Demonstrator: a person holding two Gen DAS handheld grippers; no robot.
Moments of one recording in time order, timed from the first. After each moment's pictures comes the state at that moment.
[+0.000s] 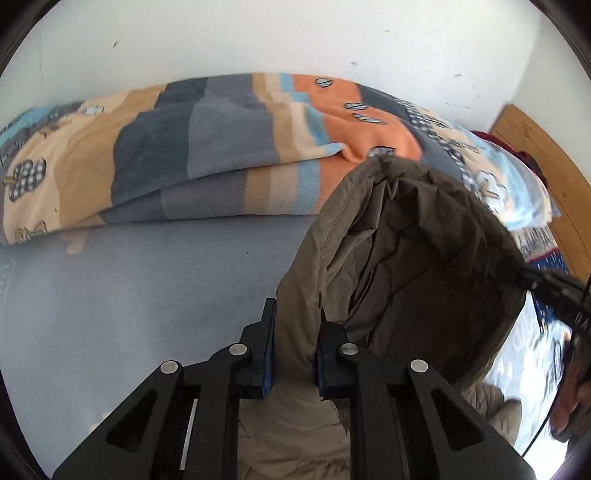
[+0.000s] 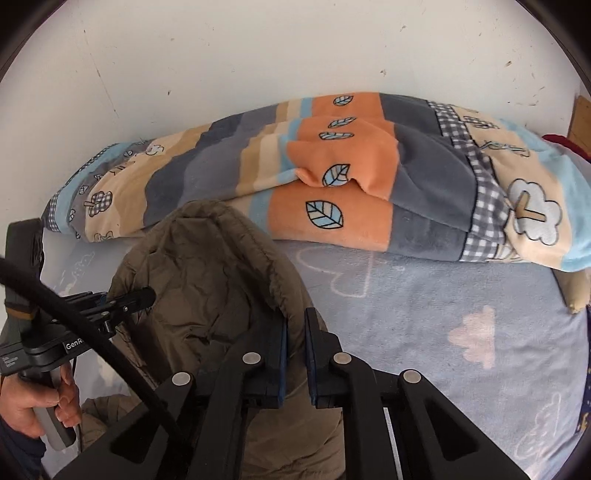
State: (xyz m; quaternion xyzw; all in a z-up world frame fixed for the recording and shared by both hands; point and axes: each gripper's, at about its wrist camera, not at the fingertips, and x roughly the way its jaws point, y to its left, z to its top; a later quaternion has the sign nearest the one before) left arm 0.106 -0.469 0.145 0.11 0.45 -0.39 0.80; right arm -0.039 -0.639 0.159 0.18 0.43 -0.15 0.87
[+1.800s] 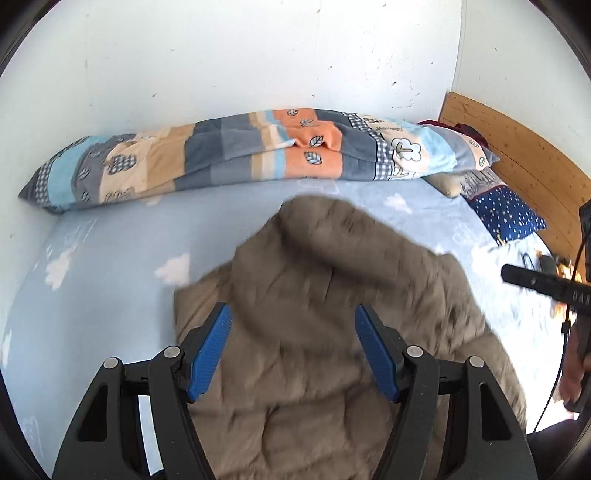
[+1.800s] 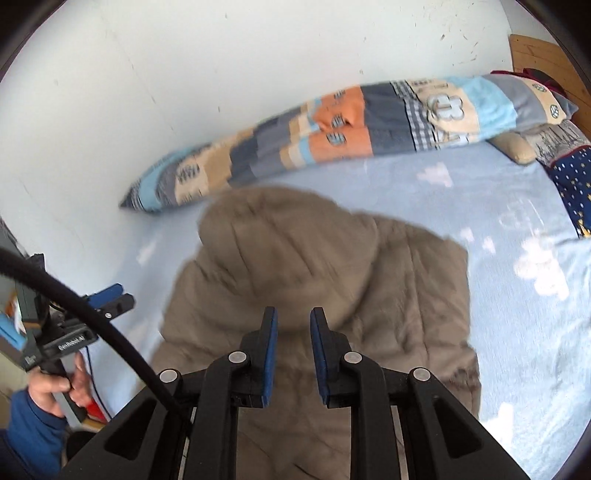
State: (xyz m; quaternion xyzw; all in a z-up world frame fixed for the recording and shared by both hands) left arm -0.178 -0.258 0.217 0.14 0.36 -0.39 0.83; right arm -0.355 -0.450 0.189 0.27 0.35 -0.12 0.89
